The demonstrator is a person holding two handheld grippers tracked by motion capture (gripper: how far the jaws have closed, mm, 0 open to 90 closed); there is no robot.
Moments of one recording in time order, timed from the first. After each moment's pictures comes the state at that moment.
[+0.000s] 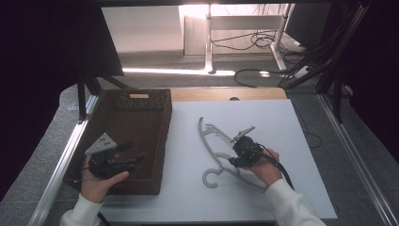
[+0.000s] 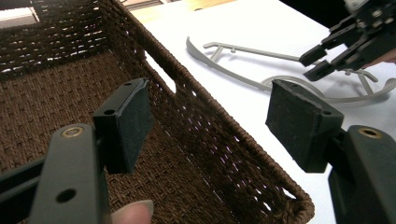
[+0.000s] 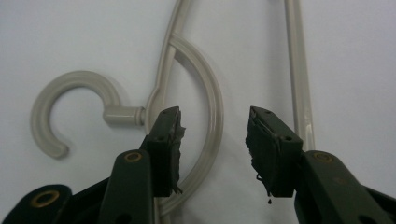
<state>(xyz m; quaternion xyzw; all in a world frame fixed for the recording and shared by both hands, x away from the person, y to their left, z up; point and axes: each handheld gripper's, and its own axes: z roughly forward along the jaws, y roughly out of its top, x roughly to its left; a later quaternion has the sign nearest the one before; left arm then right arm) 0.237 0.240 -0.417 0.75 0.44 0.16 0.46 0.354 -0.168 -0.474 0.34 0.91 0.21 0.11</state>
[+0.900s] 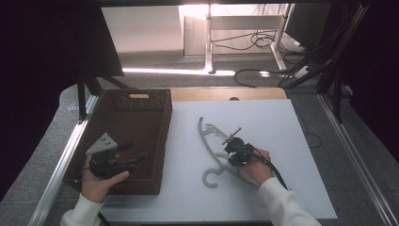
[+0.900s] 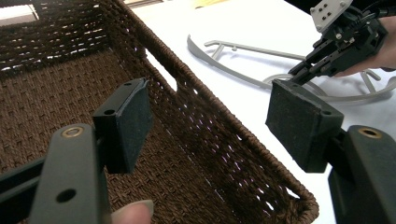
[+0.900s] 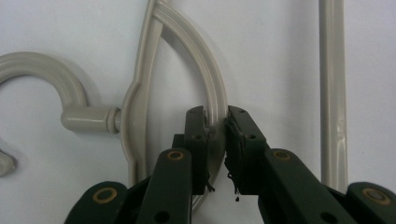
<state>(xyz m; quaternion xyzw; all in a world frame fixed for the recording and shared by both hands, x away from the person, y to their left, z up) 0.238 0.239 -0.419 0.75 0.44 0.16 0.46 0.367 -0.148 -0.498 0.34 0.92 0.14 0.11</state>
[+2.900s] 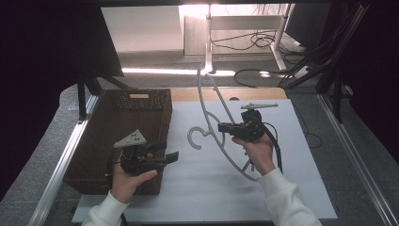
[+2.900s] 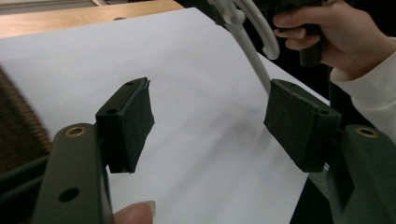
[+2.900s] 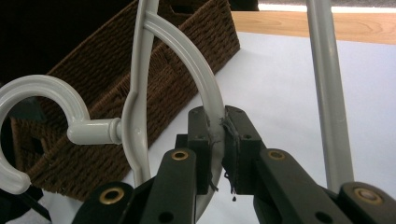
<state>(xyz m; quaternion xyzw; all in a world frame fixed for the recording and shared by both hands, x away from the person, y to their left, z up) 0.254 0.165 -0.410 0.75 0.39 0.05 0.53 0.375 -0.164 -0.399 0.41 0.77 0.49 0.02</state>
